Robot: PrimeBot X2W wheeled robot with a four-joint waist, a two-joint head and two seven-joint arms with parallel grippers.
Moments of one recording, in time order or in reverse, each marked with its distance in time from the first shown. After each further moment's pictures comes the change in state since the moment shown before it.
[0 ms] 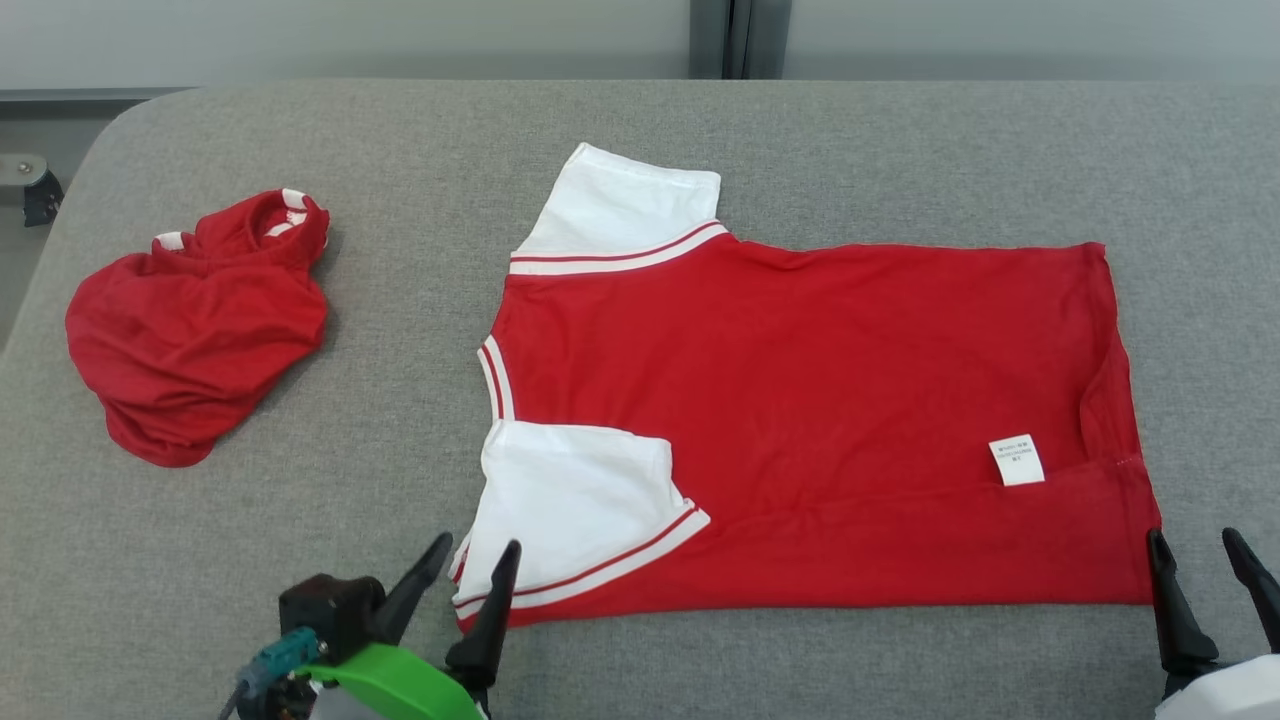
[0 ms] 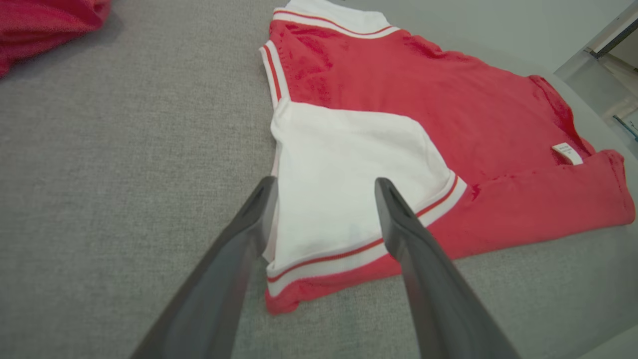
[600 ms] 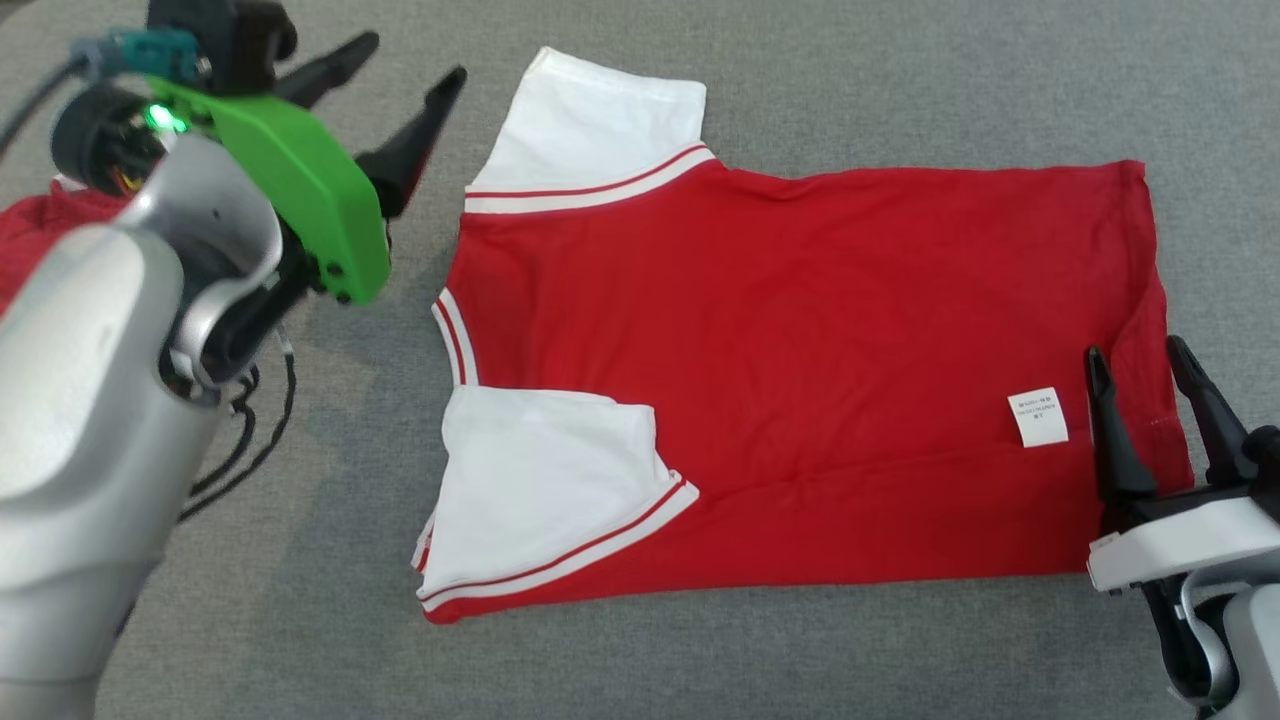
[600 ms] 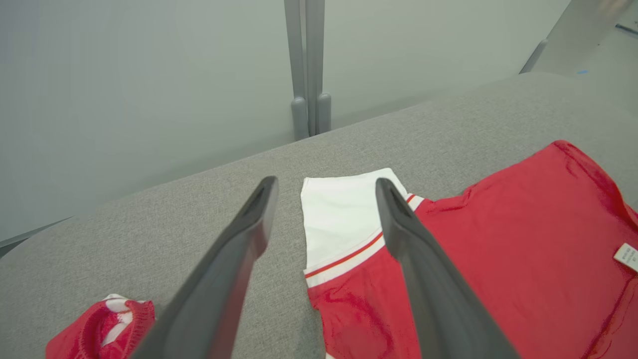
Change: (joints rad) left arm -0.819 0.091 0.023 0.051 -0.030 -0.137 0.502; right arm -0.234 0.026 0.066 -0.109 -0.068 0.000 0.011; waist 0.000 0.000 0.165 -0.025
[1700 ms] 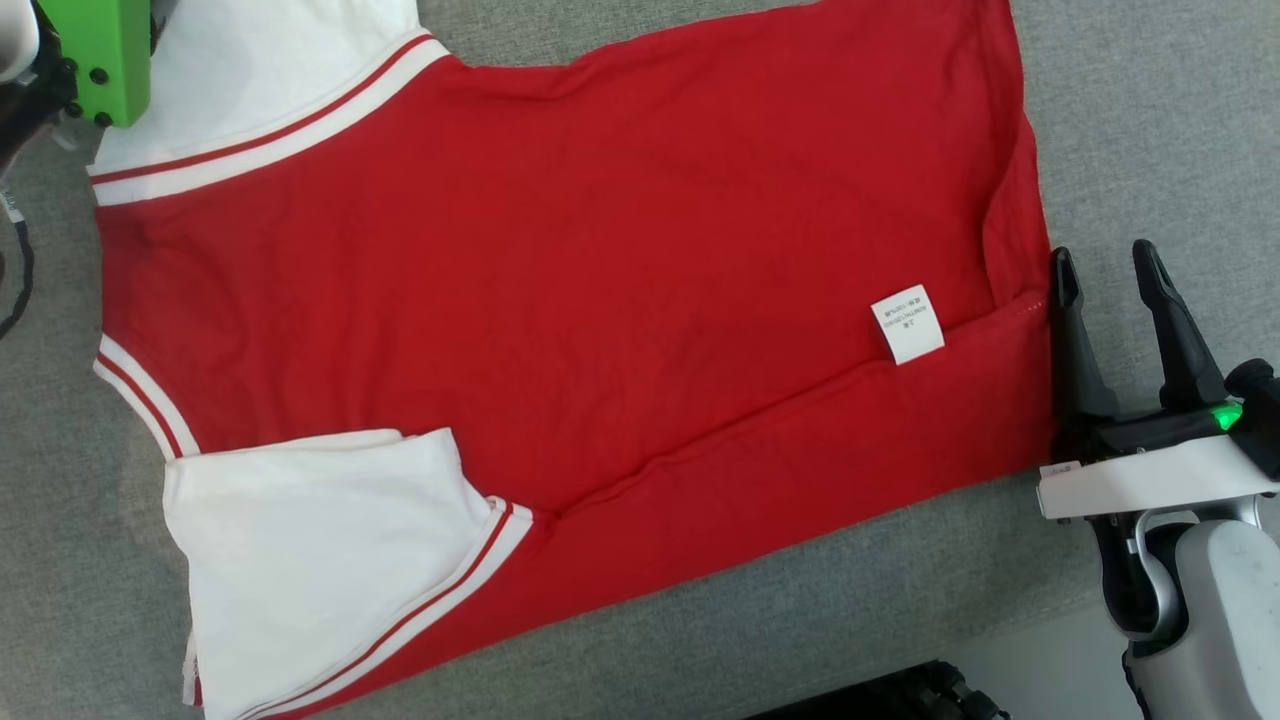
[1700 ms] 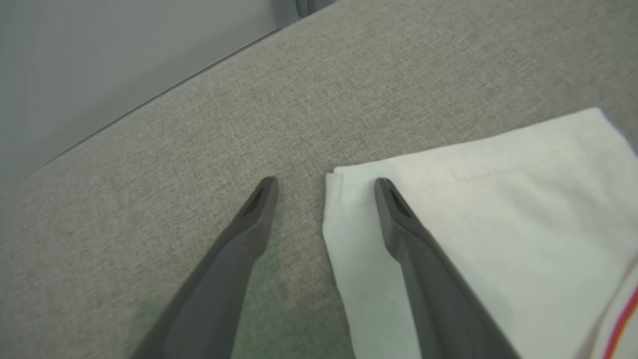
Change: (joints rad) left arm -0.476 0.160 -0.349 0.501 -0.115 -0.038 0.055; right arm -0.113 0.116 0.012 -0.085 0.014 0.000 -0.015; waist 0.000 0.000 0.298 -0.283
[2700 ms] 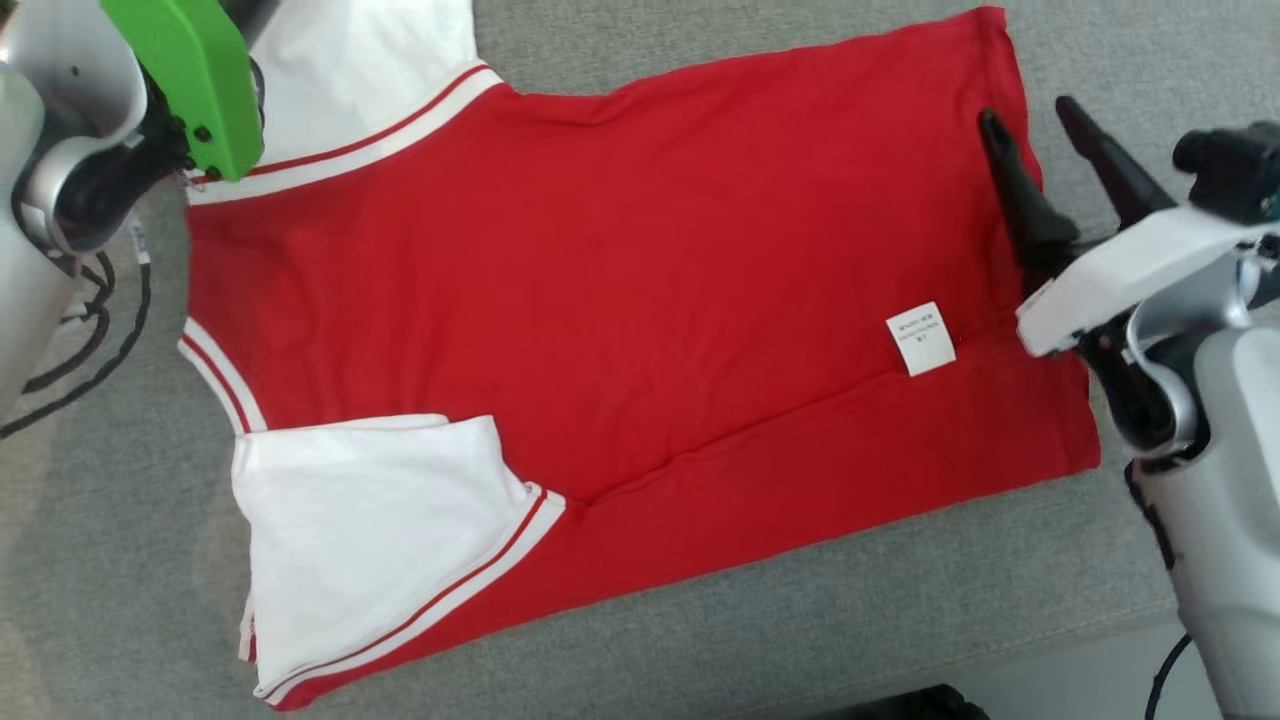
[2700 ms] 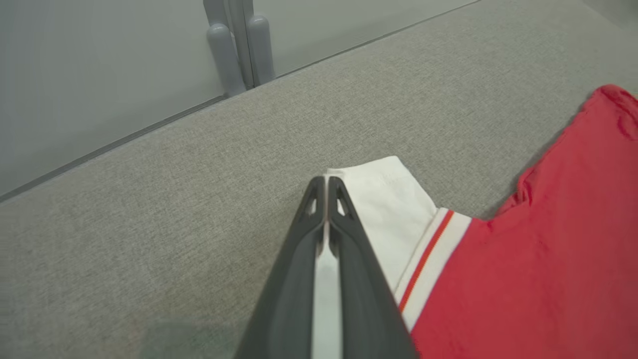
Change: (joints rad) left arm 0.046 0.015 -0.117 -0.153 -0.248 -0.002 -0.170; right arm -0.322 -0.090 0.126 0.095 0.160 0.000 0.379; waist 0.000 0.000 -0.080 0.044
